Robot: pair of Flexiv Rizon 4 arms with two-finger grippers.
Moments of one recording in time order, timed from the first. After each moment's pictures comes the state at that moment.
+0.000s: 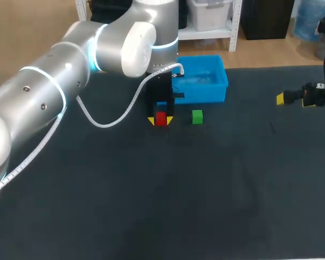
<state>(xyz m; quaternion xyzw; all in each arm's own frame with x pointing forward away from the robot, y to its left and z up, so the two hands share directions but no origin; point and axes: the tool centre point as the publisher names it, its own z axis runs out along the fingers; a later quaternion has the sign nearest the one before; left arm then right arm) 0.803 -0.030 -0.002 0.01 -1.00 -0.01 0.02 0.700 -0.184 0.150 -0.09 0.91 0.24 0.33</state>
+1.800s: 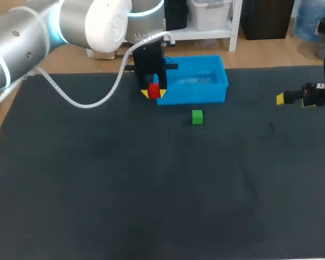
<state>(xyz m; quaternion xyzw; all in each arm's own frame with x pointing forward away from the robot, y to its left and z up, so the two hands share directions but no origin) 0.794 -0.017 0.113 -0.04 -1.00 0.03 -0.07 0.700 -0.184 0.150 -0.09 0.91 0.24 0.33</state>
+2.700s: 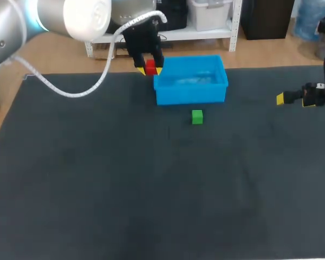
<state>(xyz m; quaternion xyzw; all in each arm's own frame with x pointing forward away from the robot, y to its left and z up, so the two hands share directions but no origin) 0.813 -0.013 0.174 -0.09 -0.98 0.05 -0.15 0.700 -0.184 0.150 -0.09 0.91 0.24 0.33</state>
